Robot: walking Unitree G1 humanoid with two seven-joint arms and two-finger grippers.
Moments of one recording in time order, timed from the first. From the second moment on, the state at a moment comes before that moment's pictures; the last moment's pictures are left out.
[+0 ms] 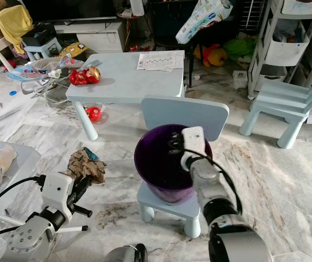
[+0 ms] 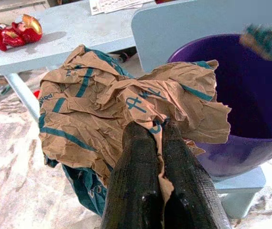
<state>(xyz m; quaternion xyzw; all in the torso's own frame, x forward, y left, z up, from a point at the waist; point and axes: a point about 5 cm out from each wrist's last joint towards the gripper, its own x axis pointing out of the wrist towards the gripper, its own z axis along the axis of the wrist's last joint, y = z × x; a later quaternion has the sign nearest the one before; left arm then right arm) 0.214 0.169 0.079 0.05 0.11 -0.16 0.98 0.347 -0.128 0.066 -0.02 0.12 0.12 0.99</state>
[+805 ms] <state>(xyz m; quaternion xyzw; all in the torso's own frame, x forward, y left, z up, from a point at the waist) 0.226 0.158 0.078 0.04 0.11 -0.17 0.98 0.332 -0.134 0.038 0.02 0.19 0.11 0.97</state>
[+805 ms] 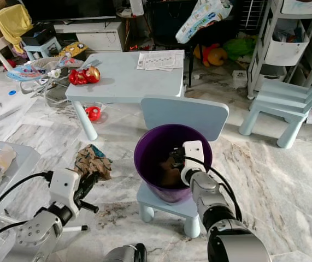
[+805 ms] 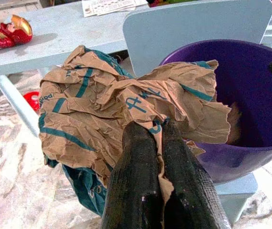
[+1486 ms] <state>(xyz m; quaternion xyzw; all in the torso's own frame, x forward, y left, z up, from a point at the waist) 0.282 0.097 0.070 0.01 0.09 -0.24 0.97 0.277 -0.162 0.047 -0.04 0.17 0.07 0.98</state>
